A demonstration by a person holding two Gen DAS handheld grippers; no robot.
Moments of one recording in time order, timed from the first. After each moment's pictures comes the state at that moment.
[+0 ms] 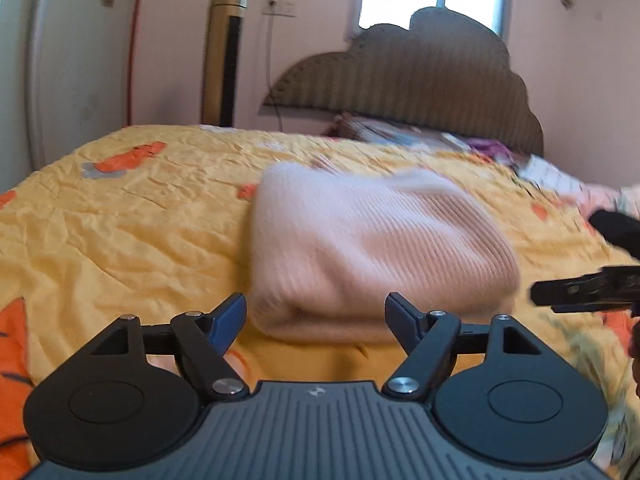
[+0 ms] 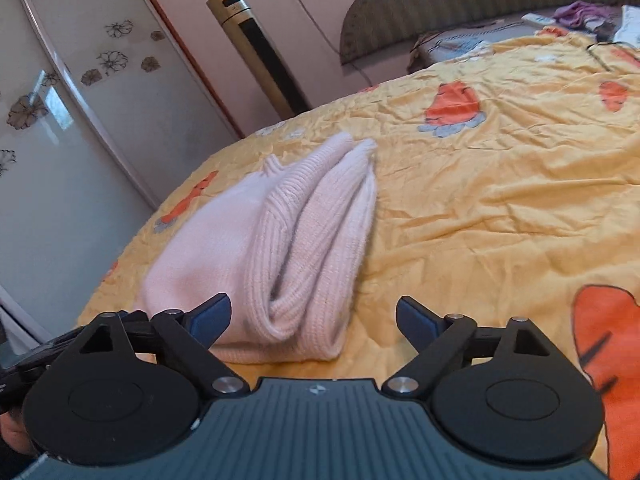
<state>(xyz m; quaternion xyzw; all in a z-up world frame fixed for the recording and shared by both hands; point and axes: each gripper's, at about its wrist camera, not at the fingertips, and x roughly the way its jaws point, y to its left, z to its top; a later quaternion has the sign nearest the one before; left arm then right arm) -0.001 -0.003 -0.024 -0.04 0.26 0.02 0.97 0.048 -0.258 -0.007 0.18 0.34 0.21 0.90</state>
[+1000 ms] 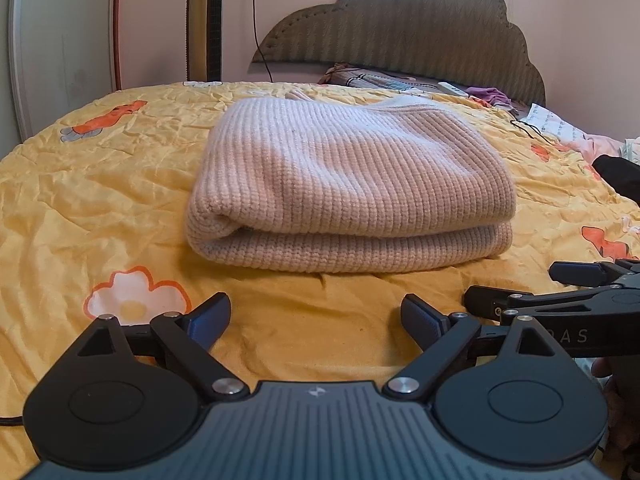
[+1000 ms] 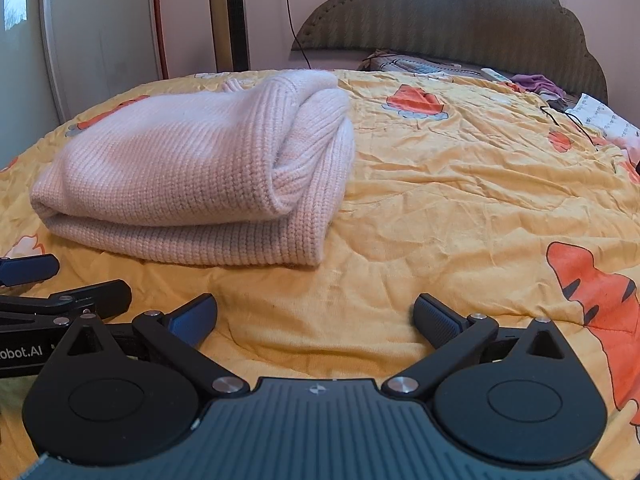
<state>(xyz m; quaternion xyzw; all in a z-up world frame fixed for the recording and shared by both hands) 0.011 -0.024 -0.052 -0.02 0.31 0.02 0.95 0.017 -0.179 -0.049 0.00 0.34 0.08 0.94</state>
